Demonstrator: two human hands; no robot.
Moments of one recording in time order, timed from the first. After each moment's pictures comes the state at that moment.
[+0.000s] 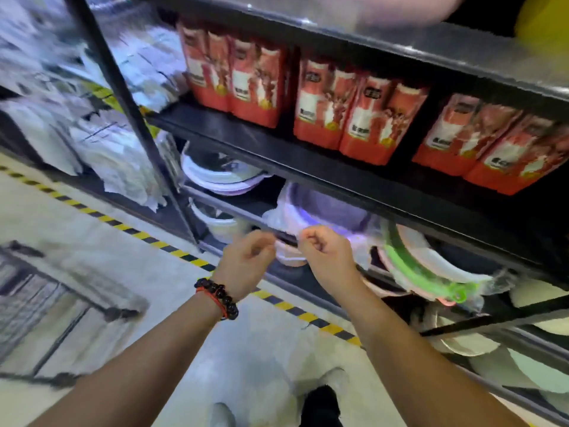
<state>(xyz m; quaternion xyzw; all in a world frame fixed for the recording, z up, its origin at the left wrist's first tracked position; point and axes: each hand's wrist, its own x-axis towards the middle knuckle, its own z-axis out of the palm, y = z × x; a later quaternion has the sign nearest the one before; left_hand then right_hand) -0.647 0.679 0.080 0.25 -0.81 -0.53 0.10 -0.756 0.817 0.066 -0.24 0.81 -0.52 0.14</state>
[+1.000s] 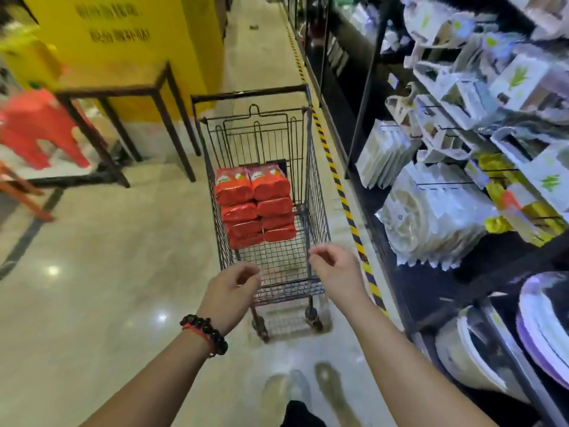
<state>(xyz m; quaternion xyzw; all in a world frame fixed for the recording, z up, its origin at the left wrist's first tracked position) -0.210 0.343 0.086 0.69 -0.54 -0.36 0.31 -0.412 0.293 0.062 -0.54 0.59 -0.40 0.44</state>
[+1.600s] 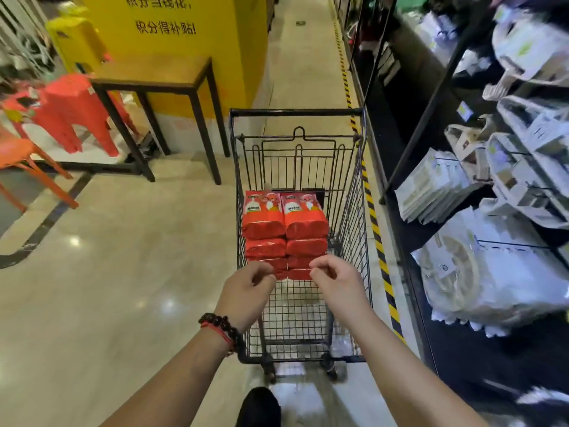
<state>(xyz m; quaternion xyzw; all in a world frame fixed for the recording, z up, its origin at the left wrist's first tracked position) -0.138 0.164 0.069 0.72 -0.47 -0.37 0.36 -0.319 0.111 0.054 -0.58 0.56 -0.34 0.49</state>
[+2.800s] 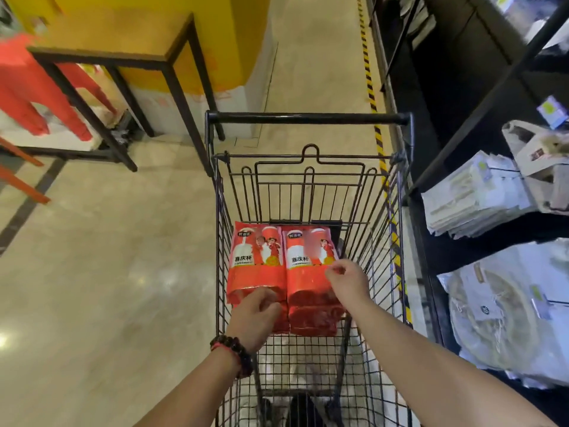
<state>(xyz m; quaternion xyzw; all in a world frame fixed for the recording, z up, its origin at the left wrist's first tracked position) -0.087 -0.087 -0.044 0.76 -0.37 -0.48 0.25 -0.273 -0.208 -0.116 -0.54 0.71 -0.16 0.43</state>
